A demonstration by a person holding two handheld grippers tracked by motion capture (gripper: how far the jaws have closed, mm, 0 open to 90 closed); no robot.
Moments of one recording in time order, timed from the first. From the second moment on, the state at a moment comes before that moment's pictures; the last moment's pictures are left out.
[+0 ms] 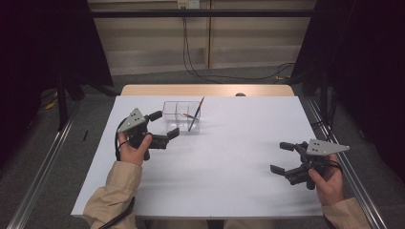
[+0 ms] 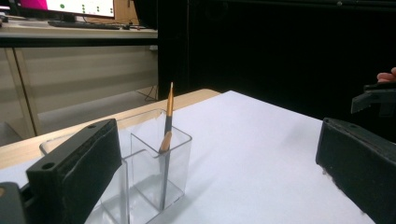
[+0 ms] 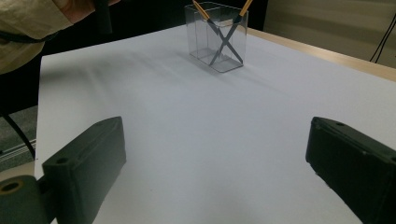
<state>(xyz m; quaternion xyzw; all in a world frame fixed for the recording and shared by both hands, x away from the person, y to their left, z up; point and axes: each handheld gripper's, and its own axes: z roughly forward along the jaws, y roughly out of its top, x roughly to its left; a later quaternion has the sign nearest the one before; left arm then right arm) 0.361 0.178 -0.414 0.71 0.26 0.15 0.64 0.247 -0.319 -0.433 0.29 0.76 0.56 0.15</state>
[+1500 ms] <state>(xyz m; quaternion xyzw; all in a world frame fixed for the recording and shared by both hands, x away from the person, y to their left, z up) 0.328 0.218 -0.421 0.72 0.26 0.15 0.63 0.247 -0.321 -0.433 0.29 0.76 0.56 0.15</state>
